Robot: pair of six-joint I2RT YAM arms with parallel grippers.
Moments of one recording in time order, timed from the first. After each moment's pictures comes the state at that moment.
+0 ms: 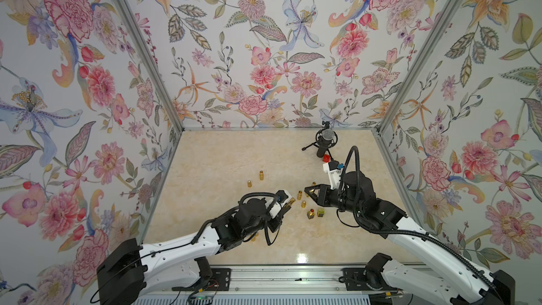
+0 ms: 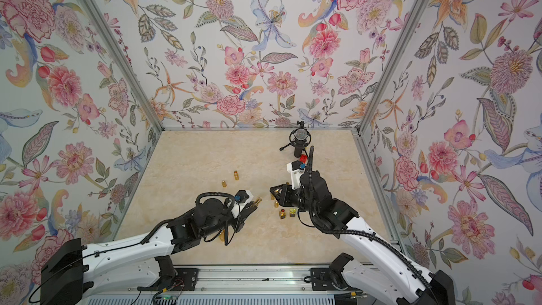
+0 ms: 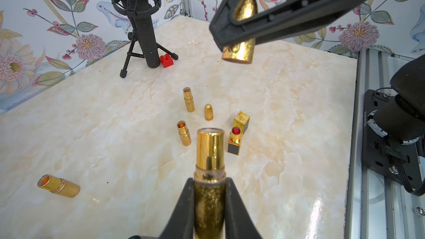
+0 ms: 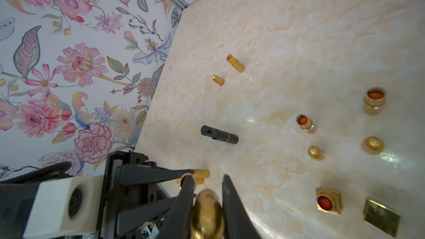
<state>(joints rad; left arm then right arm) -1.03 1.07 0.53 0.17 -0.07 0.02 0.70 0.93 0.78 -0.35 -0.22 0.72</state>
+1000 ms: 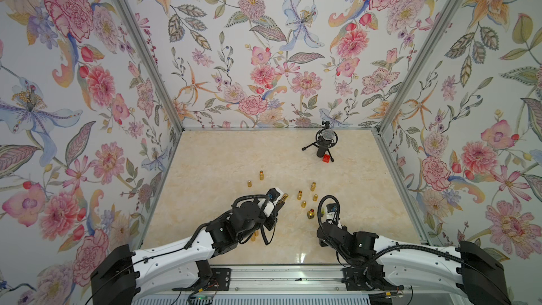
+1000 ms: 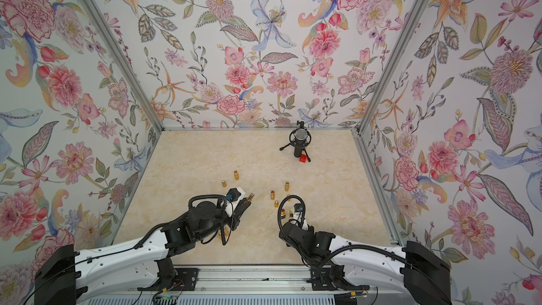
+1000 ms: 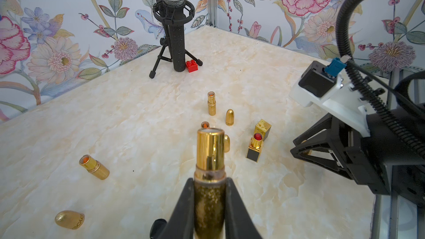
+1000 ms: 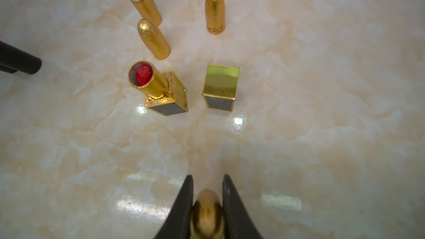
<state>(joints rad) -1.02 1.01 0.48 0.21 -0.19 -0.02 1.14 0.99 0.33 -0.36 0.53 0.89</state>
